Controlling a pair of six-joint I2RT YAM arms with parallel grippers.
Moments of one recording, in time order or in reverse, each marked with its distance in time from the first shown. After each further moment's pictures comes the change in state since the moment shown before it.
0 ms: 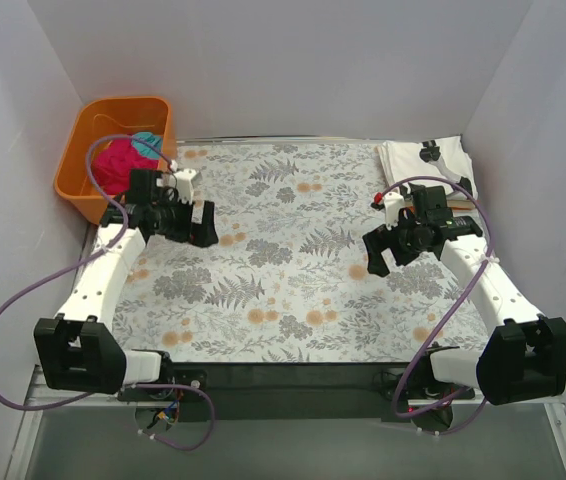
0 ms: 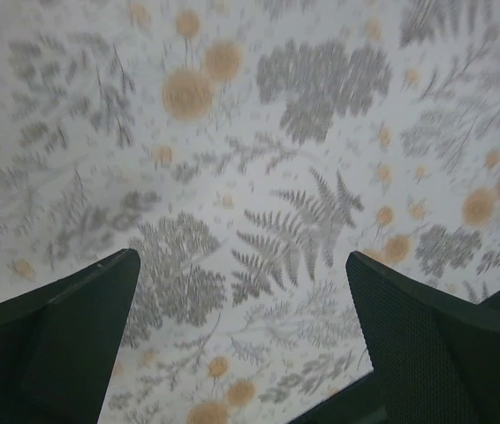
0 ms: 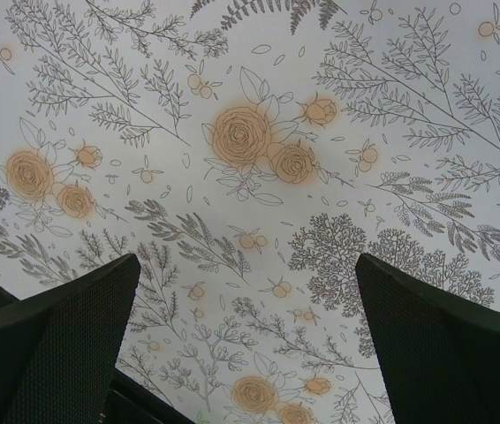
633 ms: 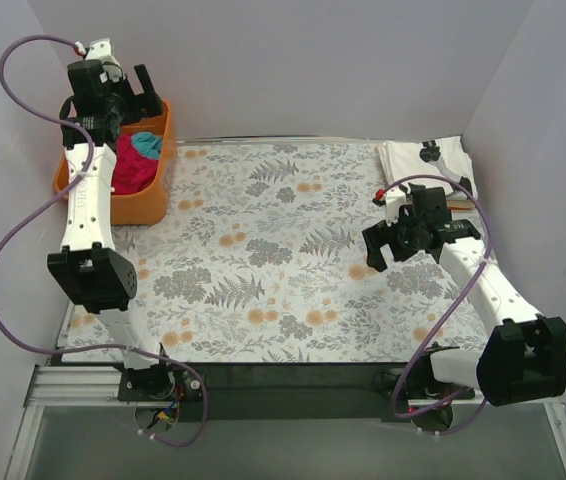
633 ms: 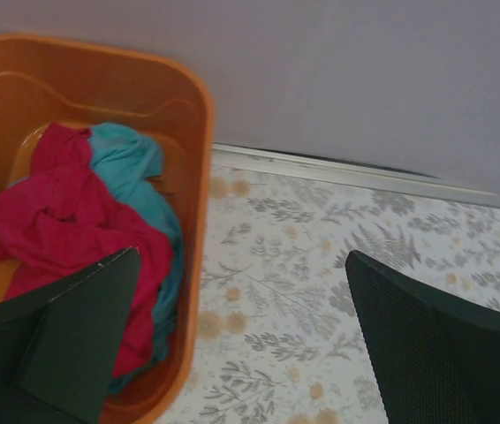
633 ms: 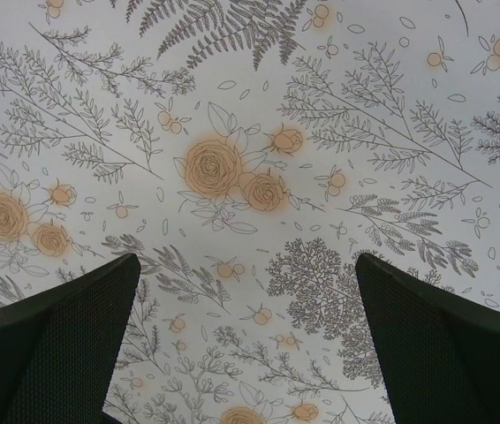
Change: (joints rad) left arm 0.154 0.520 1.063 0.122 -0.251 -0.315; right arm 0.000 -0.012 -0.038 0.122 0.043 0.048
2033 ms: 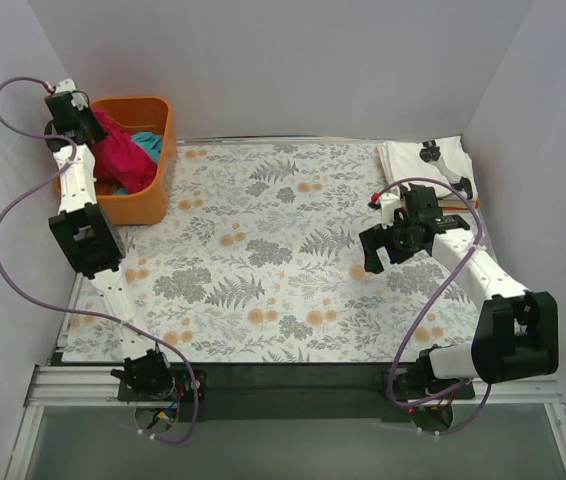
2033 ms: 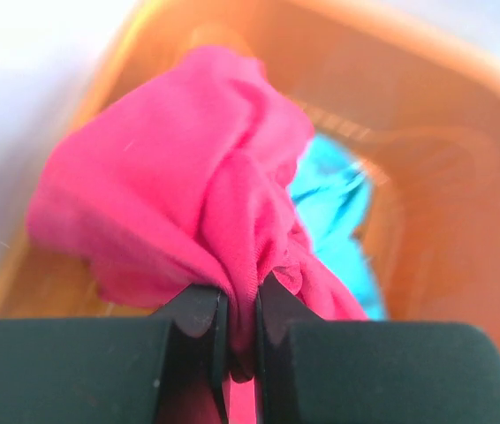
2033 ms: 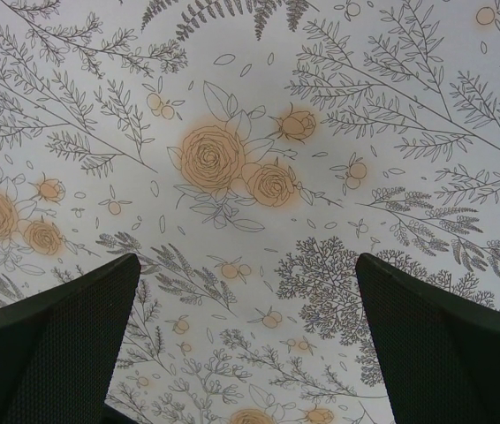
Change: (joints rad) left arm 0.287 0.589 0.217 0.177 -0.057 0.021; right arm 0.000 0.119 0.001 0.002 0.000 0.022
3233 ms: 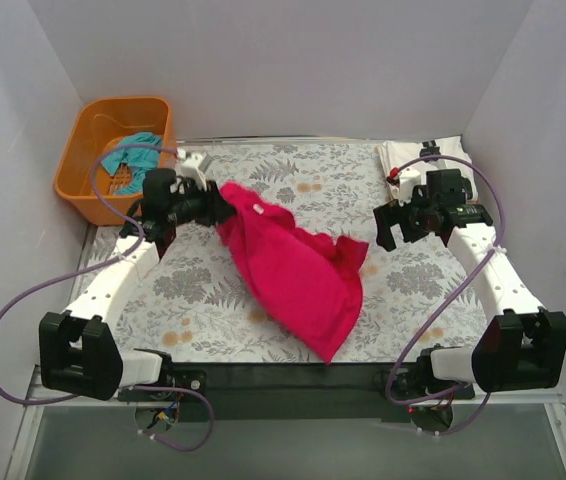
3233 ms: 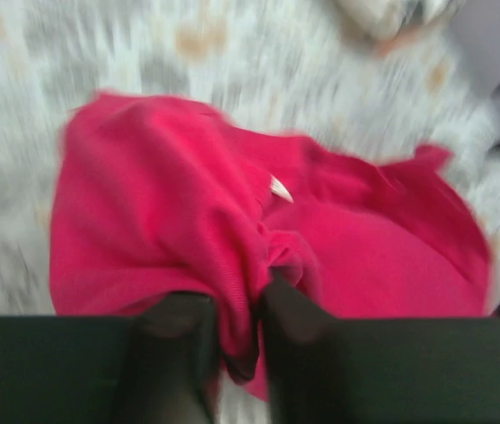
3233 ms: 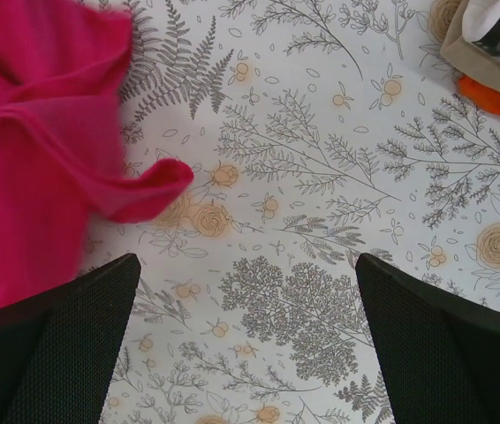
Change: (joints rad) left arm -0.550 -1.088 -1.260 0.322 0.463 -0.065; right arm -0.079 -0.054 0.143 -0.015 0.009 -0.030
